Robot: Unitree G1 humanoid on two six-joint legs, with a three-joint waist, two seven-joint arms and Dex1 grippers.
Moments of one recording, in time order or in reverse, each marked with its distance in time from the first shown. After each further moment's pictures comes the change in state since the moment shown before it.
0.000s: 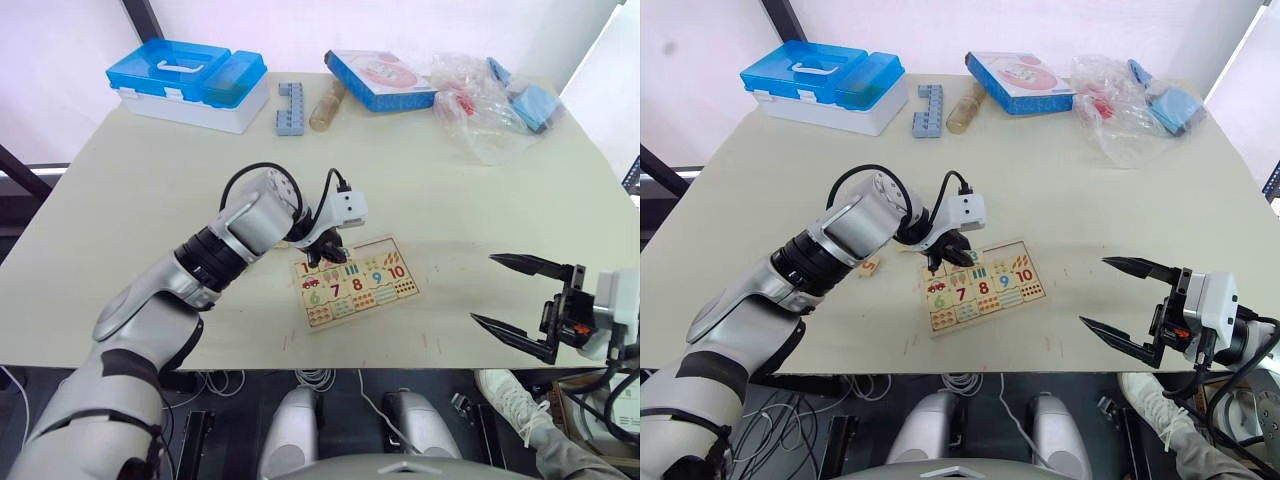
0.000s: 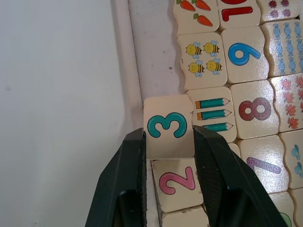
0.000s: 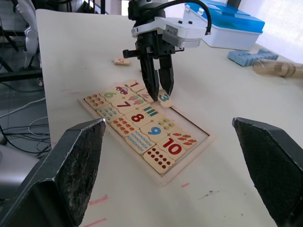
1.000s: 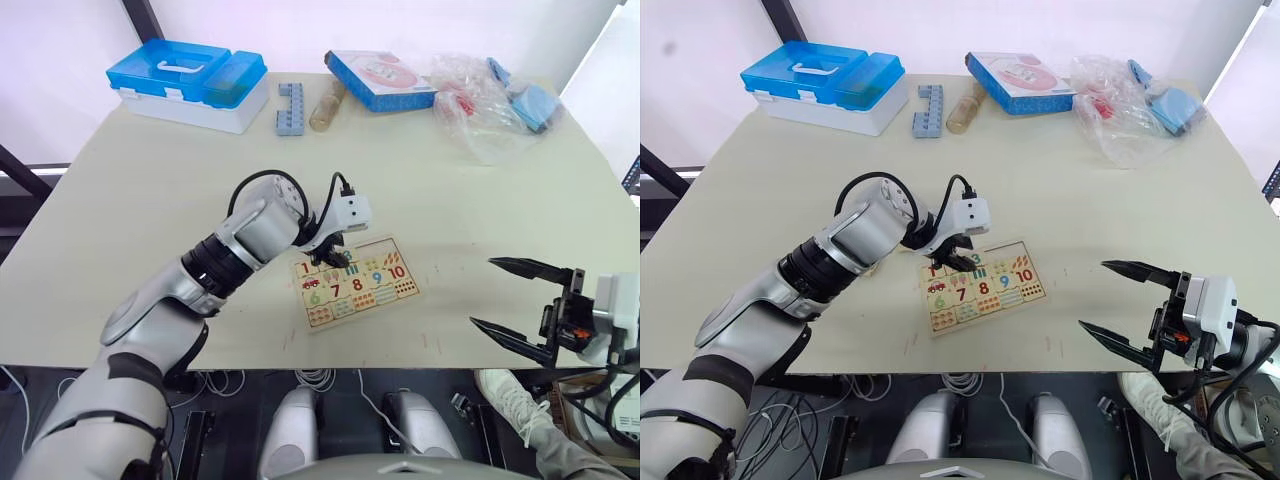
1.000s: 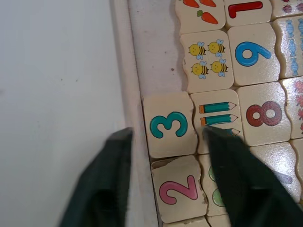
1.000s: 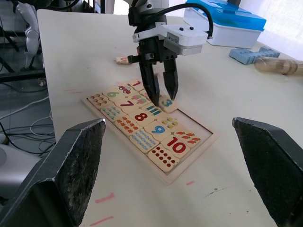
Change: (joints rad) left arm 0.025 -0.026 0.009 -0.039 0.048 0.039 0.023; right arm 0.023 -0.001 0.000 -0.013 0.008 0.003 -0.005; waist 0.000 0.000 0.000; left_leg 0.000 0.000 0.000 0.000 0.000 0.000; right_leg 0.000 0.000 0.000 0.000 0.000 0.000
